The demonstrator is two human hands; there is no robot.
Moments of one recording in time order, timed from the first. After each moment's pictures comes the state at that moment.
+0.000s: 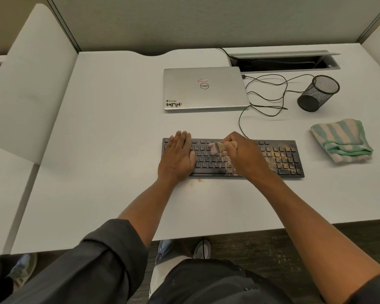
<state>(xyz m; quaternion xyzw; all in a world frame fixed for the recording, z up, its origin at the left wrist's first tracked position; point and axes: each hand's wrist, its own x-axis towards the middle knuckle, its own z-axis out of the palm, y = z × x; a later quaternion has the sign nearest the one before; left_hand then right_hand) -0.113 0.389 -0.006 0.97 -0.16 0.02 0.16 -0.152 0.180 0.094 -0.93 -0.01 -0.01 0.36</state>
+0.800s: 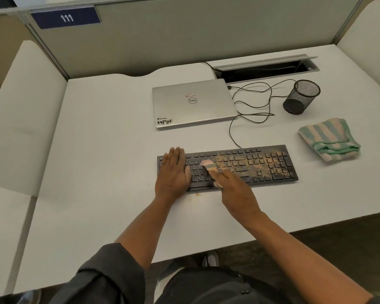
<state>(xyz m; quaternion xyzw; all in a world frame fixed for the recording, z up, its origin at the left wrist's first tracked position) -0.116 0.390 0.000 0.97 -0.16 0.00 0.16 -0.208 0.194 0.043 -0.97 -0.08 -0.09 0.23</state>
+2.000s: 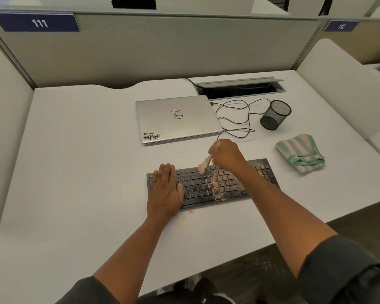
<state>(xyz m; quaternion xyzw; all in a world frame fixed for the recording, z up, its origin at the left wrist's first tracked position) -0.112 0.394 0.001 0.97 -0.17 -0.02 0.18 -0.077 0.195 0.136 -0.93 0.20 0.08 0.31</state>
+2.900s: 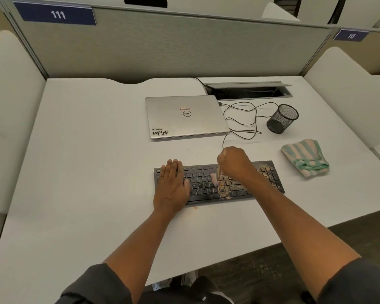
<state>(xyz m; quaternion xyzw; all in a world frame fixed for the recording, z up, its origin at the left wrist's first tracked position) -0.114 0.395 0.001 0.97 -0.18 0.00 0.19 -0.100 0.202 0.126 -0.96 0.15 0.08 0.20</state>
